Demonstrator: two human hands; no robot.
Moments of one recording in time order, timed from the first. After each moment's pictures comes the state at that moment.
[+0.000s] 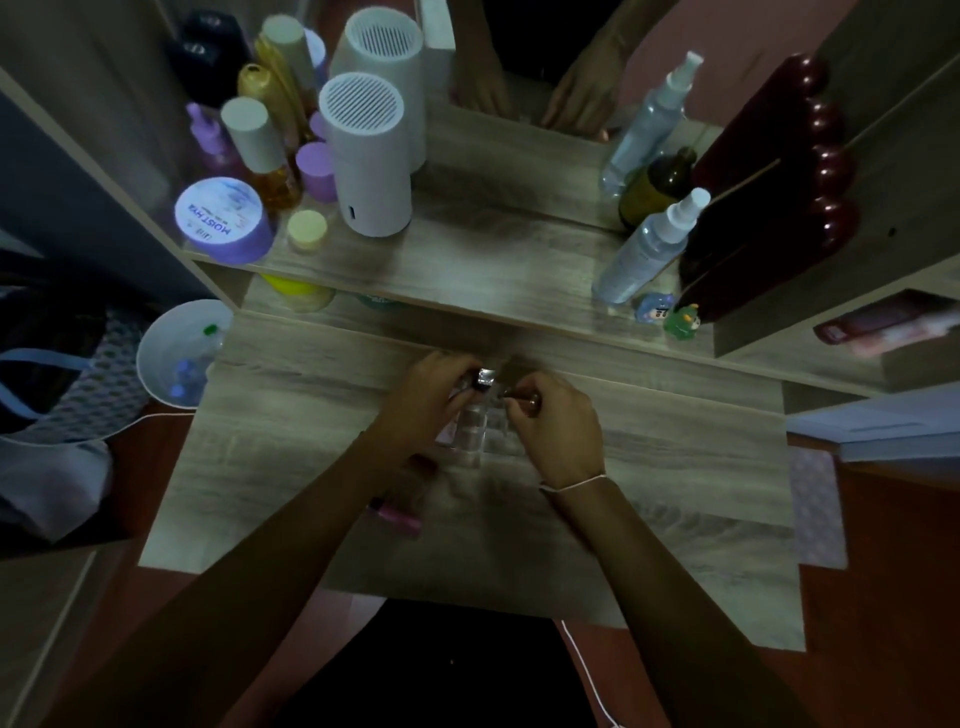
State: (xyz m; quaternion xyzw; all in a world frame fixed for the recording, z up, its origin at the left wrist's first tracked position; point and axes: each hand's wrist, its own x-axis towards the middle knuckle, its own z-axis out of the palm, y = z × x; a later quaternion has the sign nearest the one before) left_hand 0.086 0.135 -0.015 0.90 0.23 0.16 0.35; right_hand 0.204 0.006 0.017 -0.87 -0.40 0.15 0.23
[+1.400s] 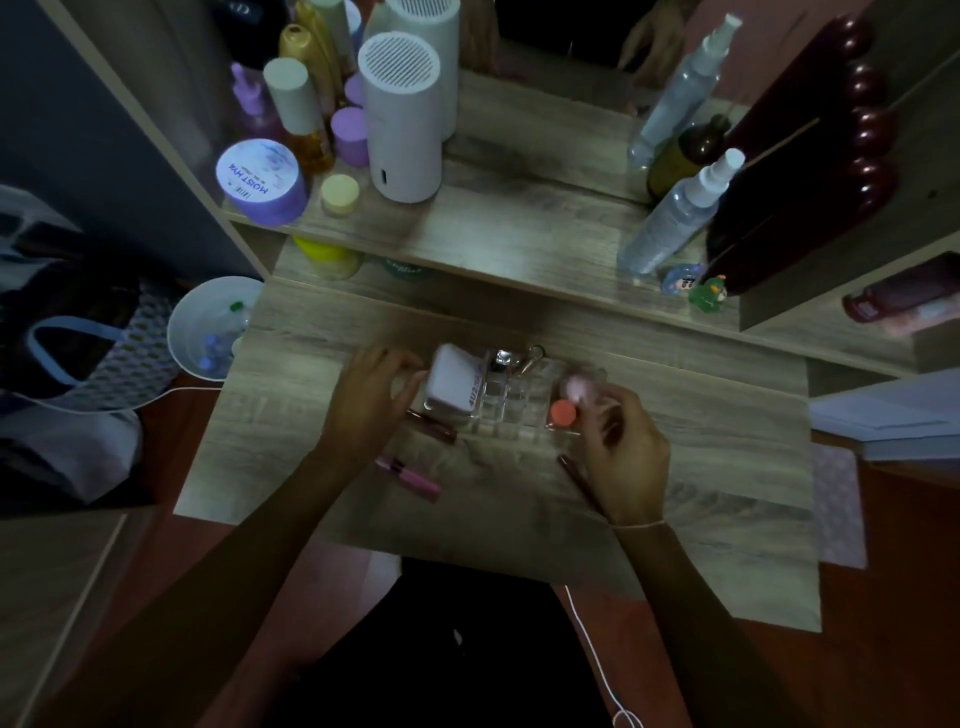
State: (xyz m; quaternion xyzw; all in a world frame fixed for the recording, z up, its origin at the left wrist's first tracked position) left_hand -0.001 0.129 -0.015 0.88 0.37 0.17 0.26; right_hand 0.191 -0.069 0.015 -0.87 -0.35 0.04 0.34
